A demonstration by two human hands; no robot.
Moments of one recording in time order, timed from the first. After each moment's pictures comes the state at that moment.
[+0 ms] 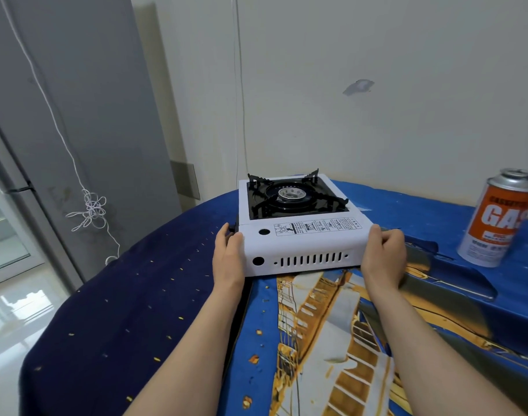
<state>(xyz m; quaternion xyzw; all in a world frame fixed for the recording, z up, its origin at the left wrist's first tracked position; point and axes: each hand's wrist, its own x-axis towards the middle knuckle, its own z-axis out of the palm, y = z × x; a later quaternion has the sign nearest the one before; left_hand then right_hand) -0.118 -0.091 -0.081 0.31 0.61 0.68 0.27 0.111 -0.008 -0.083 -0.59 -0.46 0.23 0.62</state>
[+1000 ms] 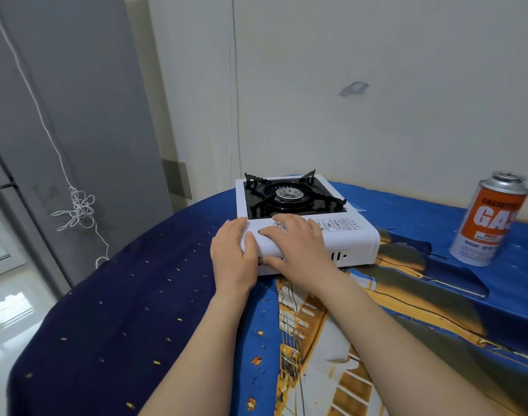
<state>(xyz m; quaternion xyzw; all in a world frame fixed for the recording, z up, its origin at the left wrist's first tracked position) -0.109 -0.097 -0.071 0.50 0.63 0.59 0.01 0.023 -0.052 -0.048 -0.38 -0.89 -0.04 0.25</state>
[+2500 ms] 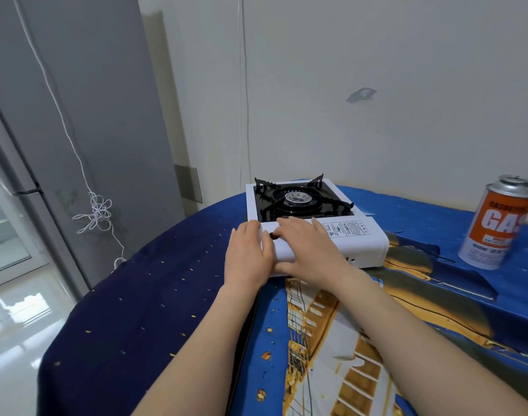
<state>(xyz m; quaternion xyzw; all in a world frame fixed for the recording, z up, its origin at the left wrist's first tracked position) -0.107 -0.100 -0.056 0.56 0.68 0.47 -0.03 0.031 -0.050 -0.037 -0.33 -0.92 -0.02 0.22</state>
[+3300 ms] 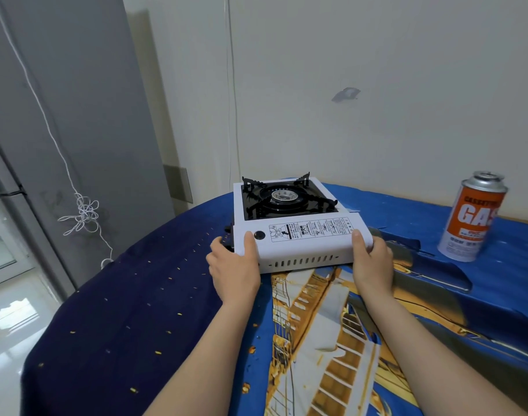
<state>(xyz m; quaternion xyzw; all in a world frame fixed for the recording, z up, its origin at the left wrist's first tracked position) -0.082 -0.113 -0.072 0.31 0.76 0.56 0.12 0.121 -0.035 -0.084 -0.60 -0.53 0.26 0.55</state>
